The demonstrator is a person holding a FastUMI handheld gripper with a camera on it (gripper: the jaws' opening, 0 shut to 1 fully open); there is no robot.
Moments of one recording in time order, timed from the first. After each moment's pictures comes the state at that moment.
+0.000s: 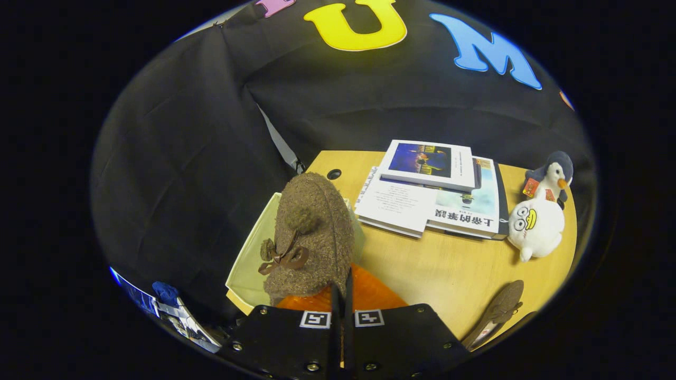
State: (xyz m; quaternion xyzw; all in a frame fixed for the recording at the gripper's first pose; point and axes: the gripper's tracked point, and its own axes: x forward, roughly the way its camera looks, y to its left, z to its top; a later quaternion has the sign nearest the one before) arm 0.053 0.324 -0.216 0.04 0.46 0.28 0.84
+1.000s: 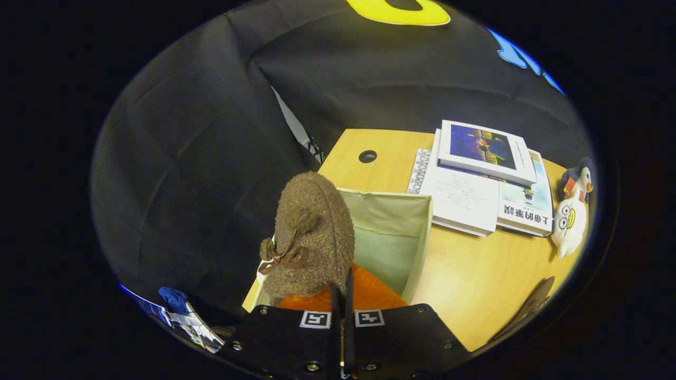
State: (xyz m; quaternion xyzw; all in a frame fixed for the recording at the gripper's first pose) arm 0.055 0.453 -0.271 0.03 0.52 0.28 0.81
